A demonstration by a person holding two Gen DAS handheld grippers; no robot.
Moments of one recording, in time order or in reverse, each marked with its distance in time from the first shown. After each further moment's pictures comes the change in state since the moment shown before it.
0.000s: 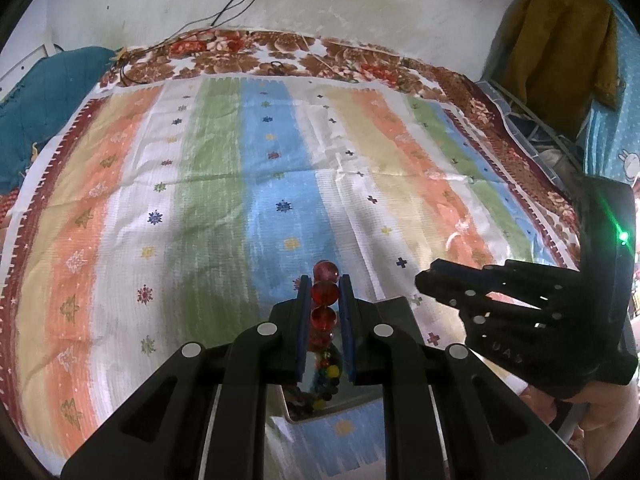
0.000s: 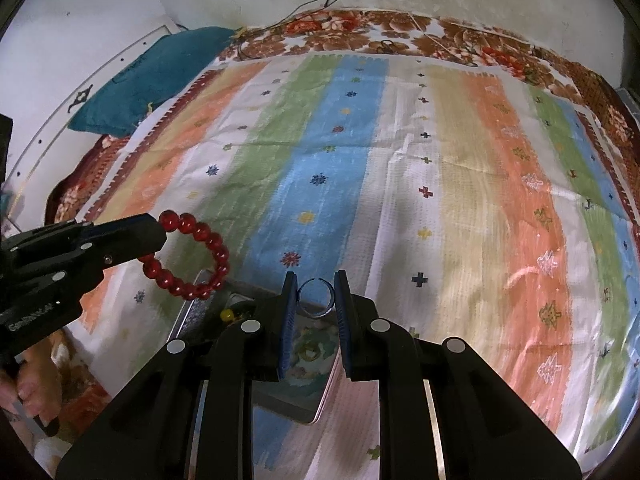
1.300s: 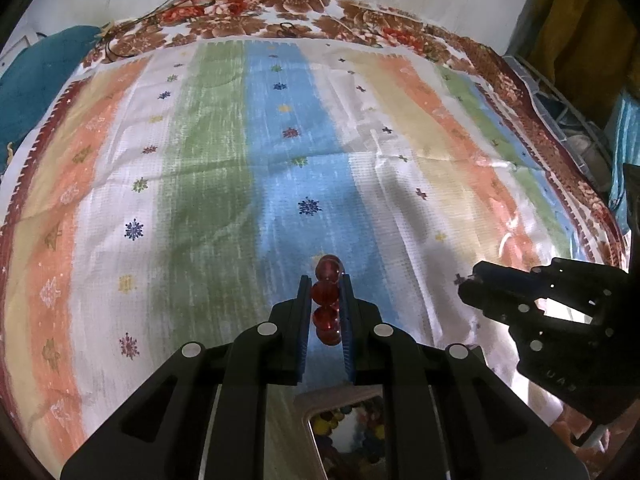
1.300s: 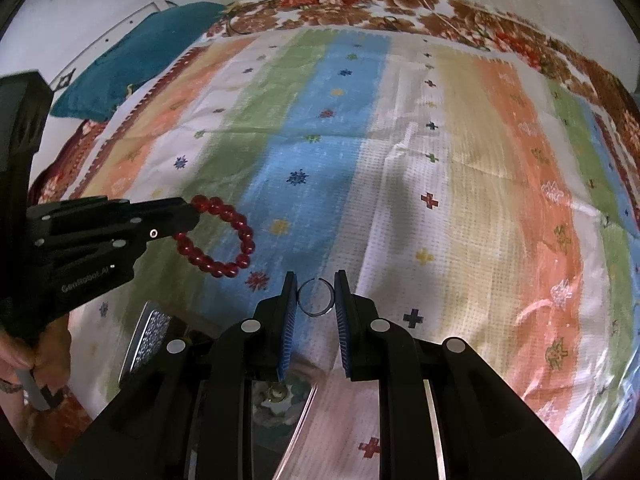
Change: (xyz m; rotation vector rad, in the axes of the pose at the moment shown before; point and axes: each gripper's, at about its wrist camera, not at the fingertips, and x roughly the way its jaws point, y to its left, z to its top) left arm 0.090 0.031 0.038 0.002 0.128 0.032; right arm 0.055 -0.017 0.033 -0.037 0.081 -0.026
